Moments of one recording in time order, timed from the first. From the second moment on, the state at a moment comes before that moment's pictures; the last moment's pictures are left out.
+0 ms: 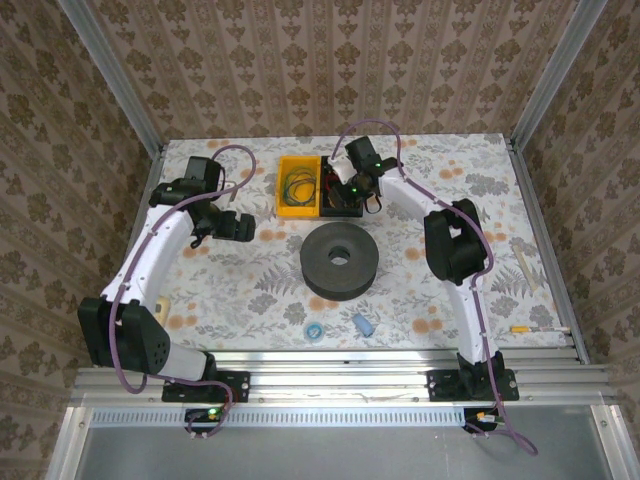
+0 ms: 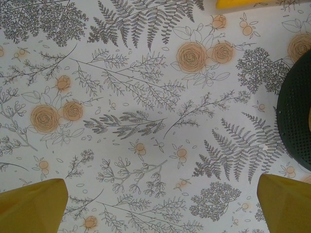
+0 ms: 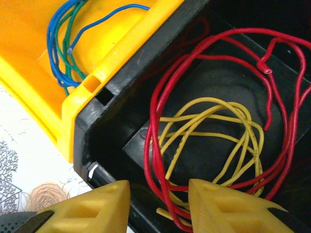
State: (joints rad) left arm -0.23 1.43 1.33 -1.09 0.02 -0.02; right arm 0.40 2.27 1.91 -0.61 -0.21 -0.18
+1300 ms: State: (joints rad) left arm -0.23 1.40 1.33 -1.08 0.03 -0.02; right arm 0.41 2.20 1.93 -0.58 -0.13 -0.21
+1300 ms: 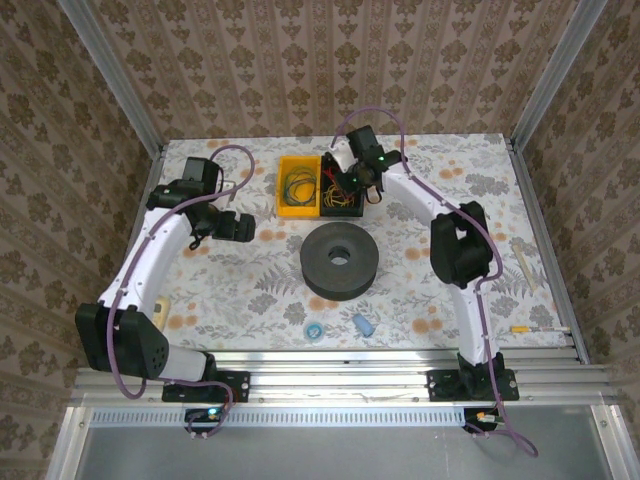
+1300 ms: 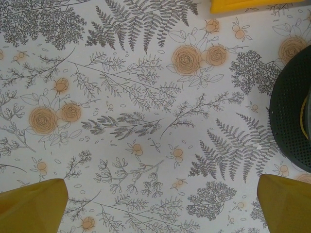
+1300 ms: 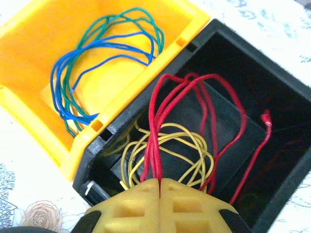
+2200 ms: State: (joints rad) left arm -0.23 1.38 1.32 -1.07 0.05 -0.02; right arm 0.42 1.95 1.81 -0.53 -0.17 -0.20
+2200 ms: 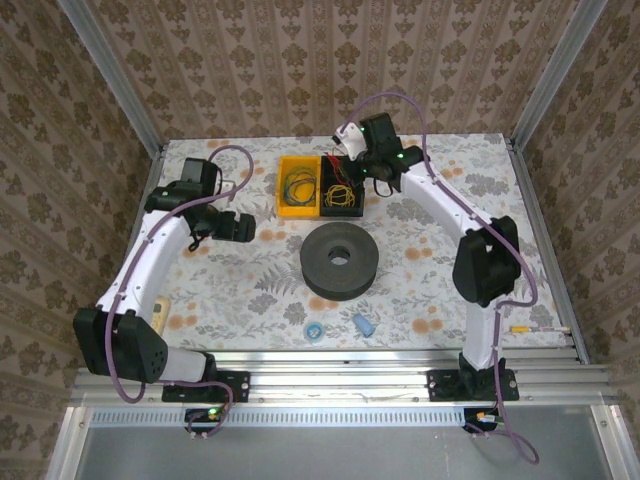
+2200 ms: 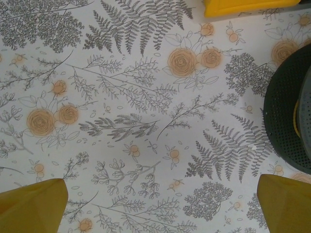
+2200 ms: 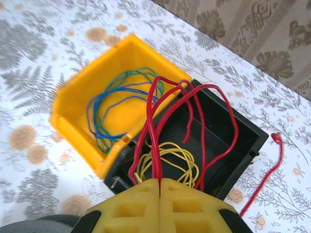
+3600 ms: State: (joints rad) left arm -0.42 1.46 1.57 -0.62 0.56 0.07; right arm 0.29 1.43 1.27 0.10 -0.98 0.53
